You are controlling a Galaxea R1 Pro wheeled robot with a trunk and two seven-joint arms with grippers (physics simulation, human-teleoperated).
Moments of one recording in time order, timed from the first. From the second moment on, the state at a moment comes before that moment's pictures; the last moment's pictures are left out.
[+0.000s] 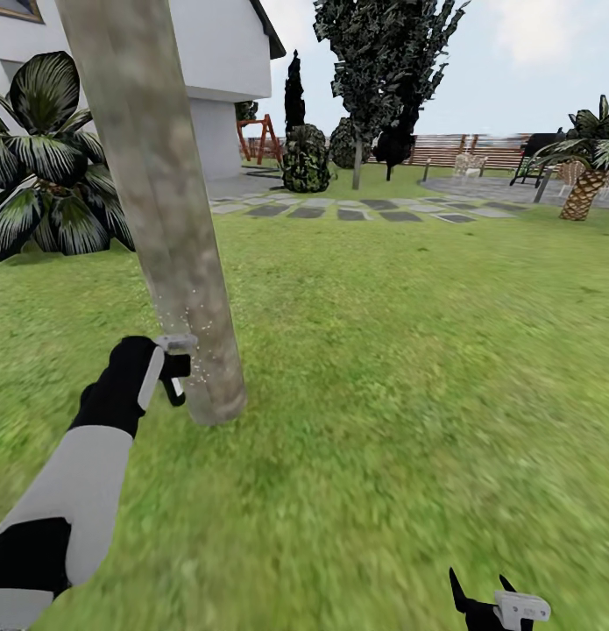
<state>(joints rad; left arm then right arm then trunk) -1.02 0.06 0.12 -0.92 -0.01 0.99 0.08 -0.37 -0.18 0.11 -0.03 -0.42 -0.93 0.23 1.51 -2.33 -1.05</state>
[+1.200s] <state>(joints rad) -0.97 0.17 0.12 -0.92 0.01 1.00 0.08 -0.37 -0.18 0.11 -0.03 -0.42 -0.93 0.23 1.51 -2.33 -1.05</state>
